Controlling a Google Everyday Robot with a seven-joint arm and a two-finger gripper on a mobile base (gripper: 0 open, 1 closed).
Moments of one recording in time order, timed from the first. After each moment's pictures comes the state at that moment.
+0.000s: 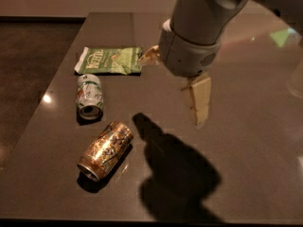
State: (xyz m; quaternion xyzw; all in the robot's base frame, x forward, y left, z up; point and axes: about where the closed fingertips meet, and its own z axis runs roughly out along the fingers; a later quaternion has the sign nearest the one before) arm 0.445 -0.043 0.934 -0.89 0.45 -0.01 0.12
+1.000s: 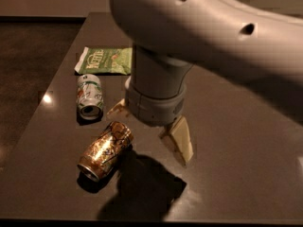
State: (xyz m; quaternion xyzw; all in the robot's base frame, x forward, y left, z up) arm 0.376 0.001 0.878 -0.95 0.30 0.01 0.06
